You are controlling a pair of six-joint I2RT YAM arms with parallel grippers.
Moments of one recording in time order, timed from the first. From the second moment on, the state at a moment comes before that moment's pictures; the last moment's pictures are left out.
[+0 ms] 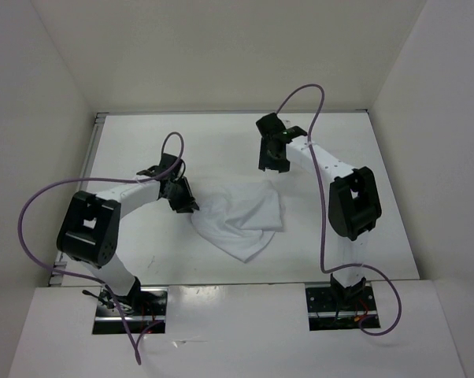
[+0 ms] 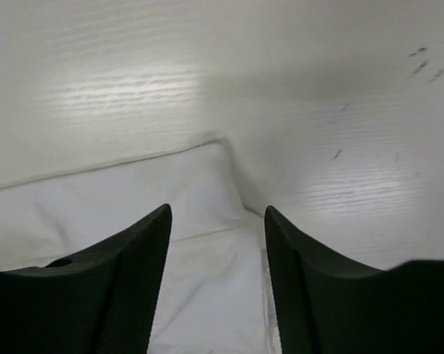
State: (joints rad) left arm -0.29 1.61 0.96 -0.43 0.20 -0.72; right arm 0.47 1.92 1.61 -0.78 0.22 0.54
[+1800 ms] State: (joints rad) left arm -0.28 1.79 1.03 -0.27 0.05 -0.82; right arm 0.26 2.06 1.47 -0.59 -0.17 0.51
